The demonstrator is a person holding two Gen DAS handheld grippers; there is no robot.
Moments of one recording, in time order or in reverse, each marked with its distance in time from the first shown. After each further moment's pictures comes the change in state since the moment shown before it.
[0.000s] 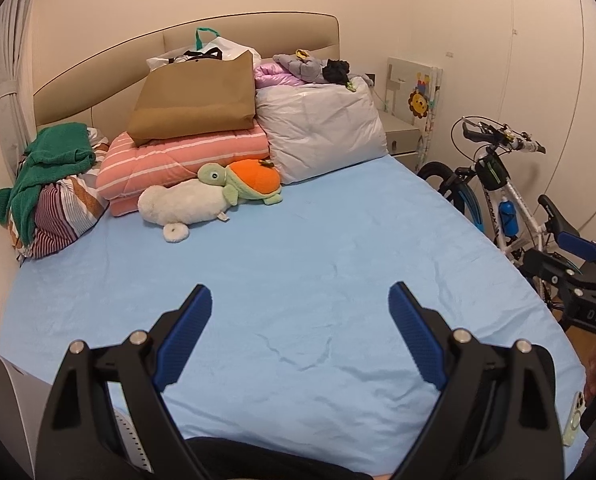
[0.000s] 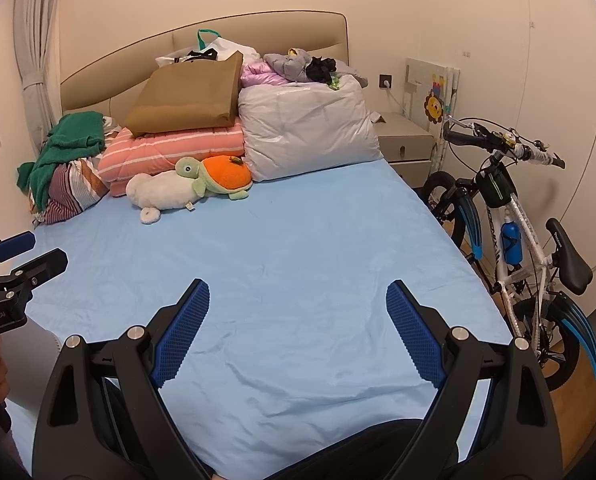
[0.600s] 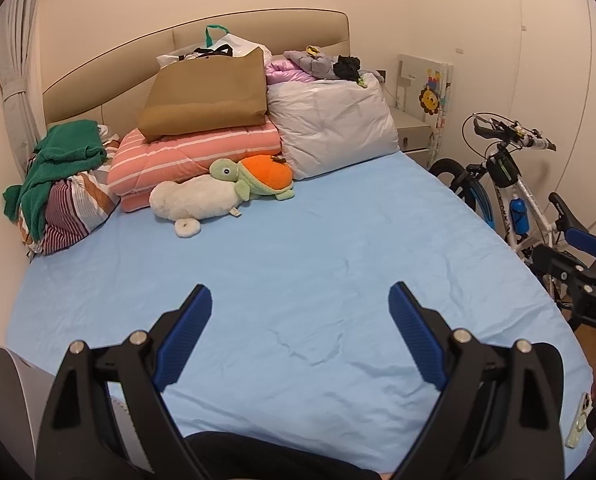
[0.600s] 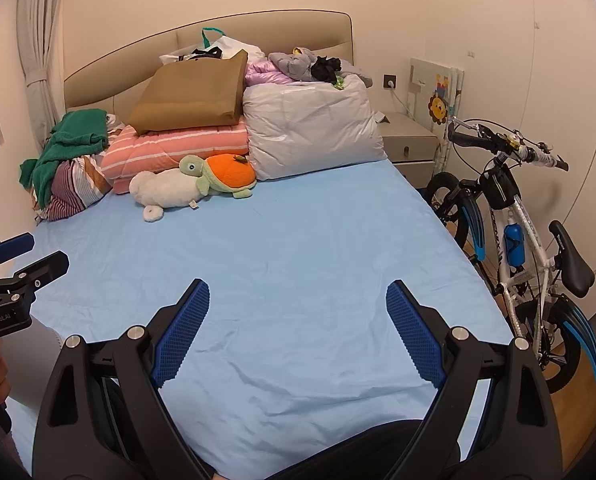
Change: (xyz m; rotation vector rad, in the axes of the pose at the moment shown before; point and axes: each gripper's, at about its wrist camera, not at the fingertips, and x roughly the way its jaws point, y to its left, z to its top) left arm 0.000 0.003 -0.004 -0.005 0.011 0.045; right arm 0.003 0.001 0.001 -0.010 0.002 0.009
